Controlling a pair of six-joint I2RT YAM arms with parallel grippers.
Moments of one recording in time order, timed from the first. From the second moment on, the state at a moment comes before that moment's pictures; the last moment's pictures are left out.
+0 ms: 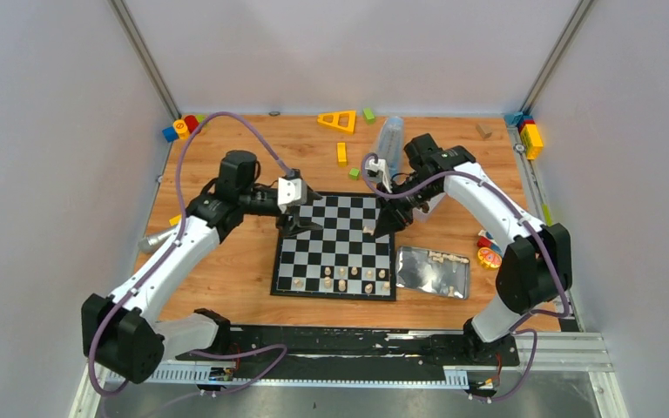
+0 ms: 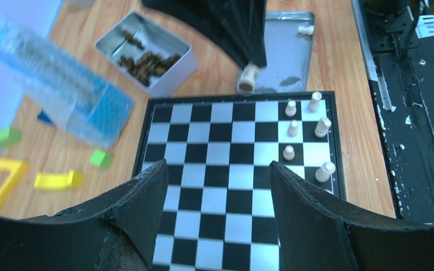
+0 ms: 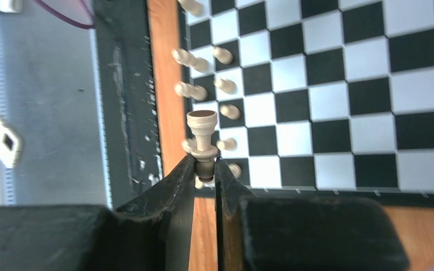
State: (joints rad) left arm -0.36 1.14 0.96 -0.37 1.02 0.68; right arm 0.39 1.59 1.38 -1.09 -0.87 -0.71
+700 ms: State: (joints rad) left arm -0.69 1.37 1.09 -0.33 0.86 0.88; right arm 0.42 1.69 1.48 -1.19 -1.11 -0.70
